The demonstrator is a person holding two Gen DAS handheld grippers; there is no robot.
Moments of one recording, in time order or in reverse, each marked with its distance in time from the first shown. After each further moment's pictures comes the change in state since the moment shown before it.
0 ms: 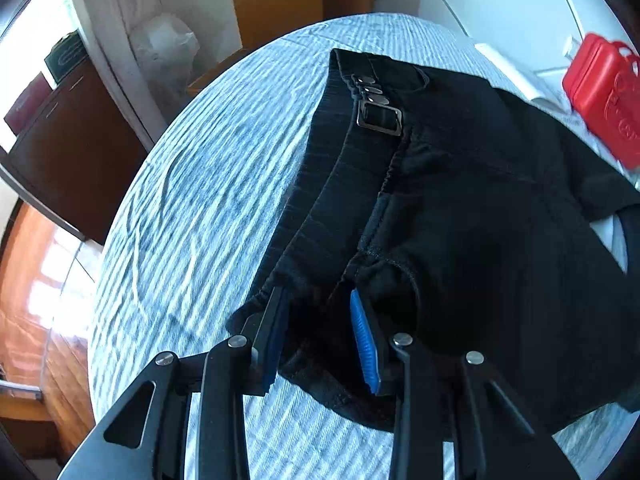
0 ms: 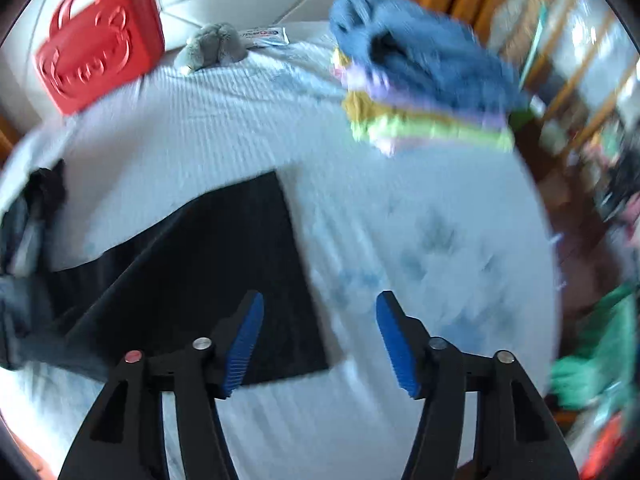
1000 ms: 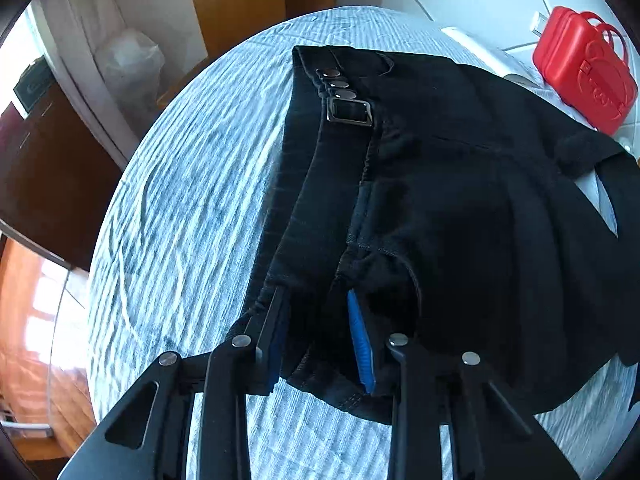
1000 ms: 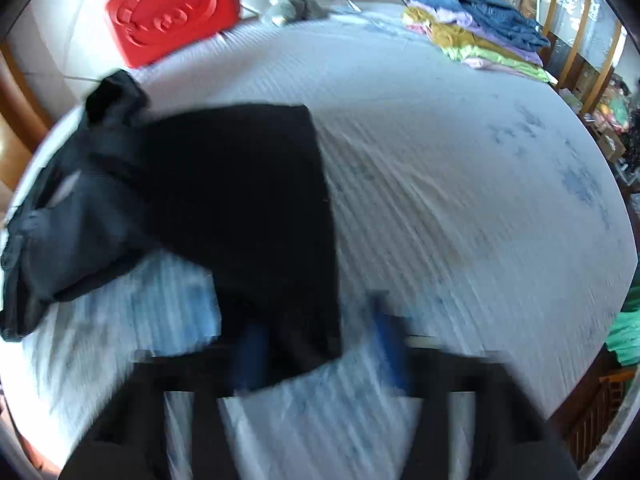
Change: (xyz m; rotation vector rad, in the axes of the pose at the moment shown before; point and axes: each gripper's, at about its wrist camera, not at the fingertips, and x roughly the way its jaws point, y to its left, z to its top) left arm 0.021 0.002 0.004 0.140 0.012 -0.045; right arm 0.039 0.154 -0.113 0.011 -0.079 -0.010
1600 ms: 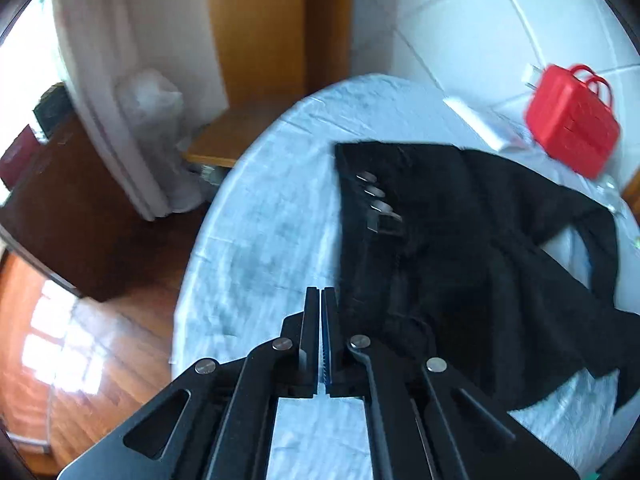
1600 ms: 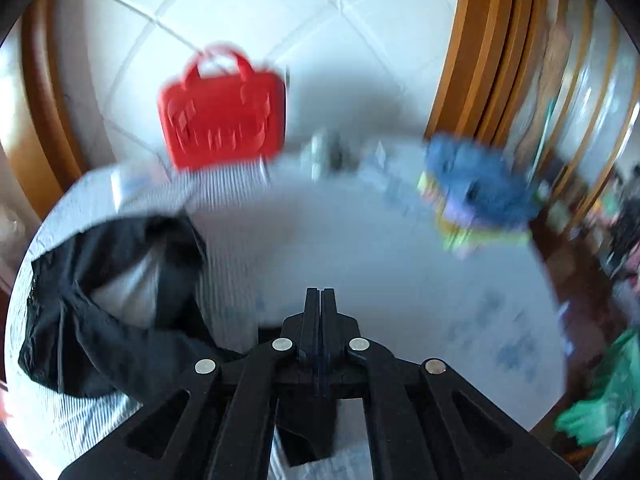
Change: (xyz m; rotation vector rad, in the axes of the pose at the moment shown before) left arm -0.100 0.048 0.025 0.010 -0.128 -0.075; right arm -0.131 0.058 0.123 -0.155 -0.185 0.018
